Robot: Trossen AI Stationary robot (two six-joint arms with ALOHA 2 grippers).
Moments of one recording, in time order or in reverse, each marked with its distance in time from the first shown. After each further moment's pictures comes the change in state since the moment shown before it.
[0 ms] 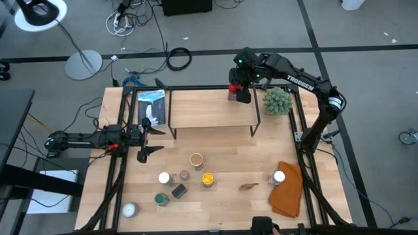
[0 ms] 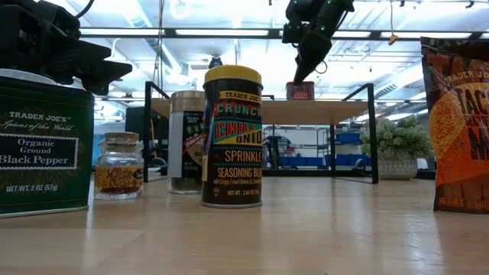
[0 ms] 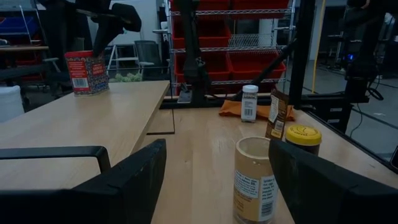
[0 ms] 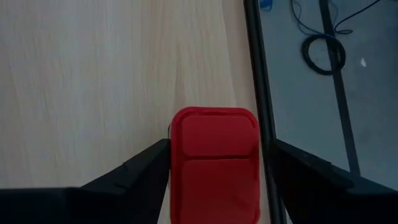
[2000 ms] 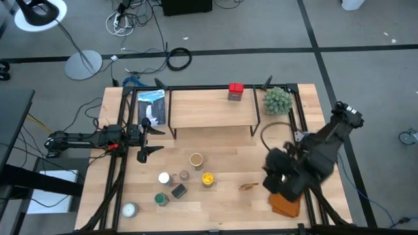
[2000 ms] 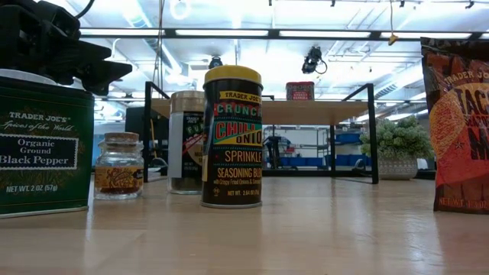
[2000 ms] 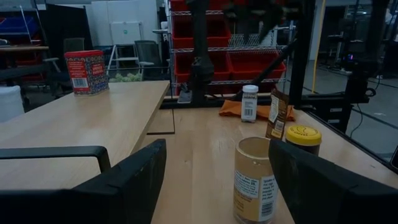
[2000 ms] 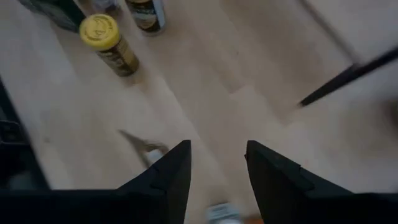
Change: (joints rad) left arm 0.000 0.000 0.000 0.000 -0.001 0.000; right arm 1.385 -0.196 -0.200 -0.388 0.617 1.884
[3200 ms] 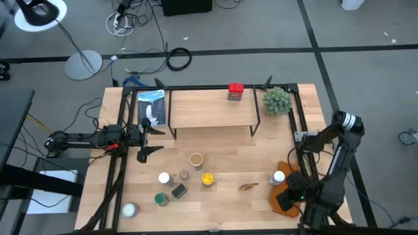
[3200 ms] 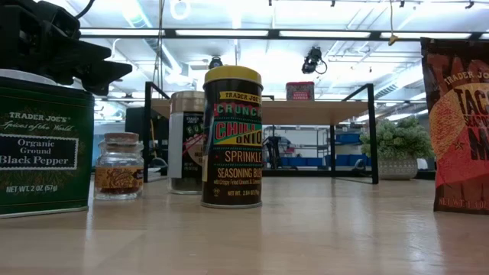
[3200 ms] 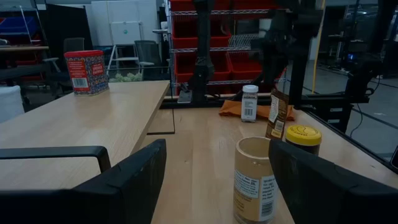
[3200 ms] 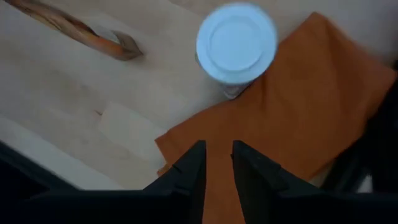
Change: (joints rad) left arm 0.000 0.000 0.000 0.000 0.000 0.000; right arm 0.343 0.098 -0.310 0.181 -0.257 0.909
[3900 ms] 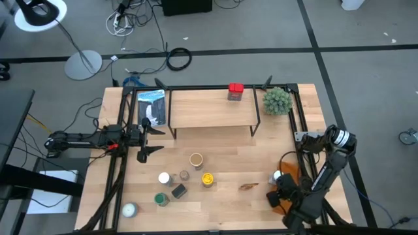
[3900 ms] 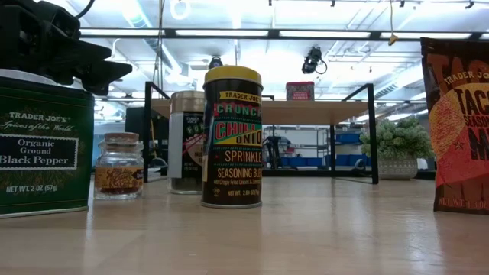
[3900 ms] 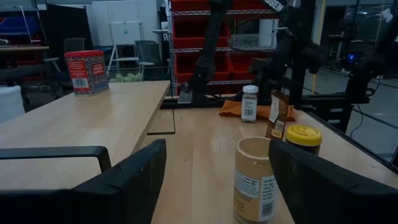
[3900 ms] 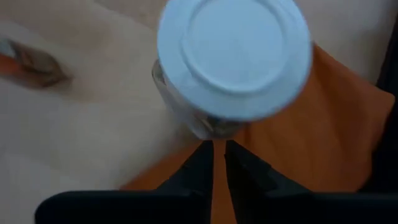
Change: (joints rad) left arm 0.000 0.000 0.000 0.000 0.000 0.000; right arm -0.071 0.234 -0.023 -0.025 -0.005 -0.005
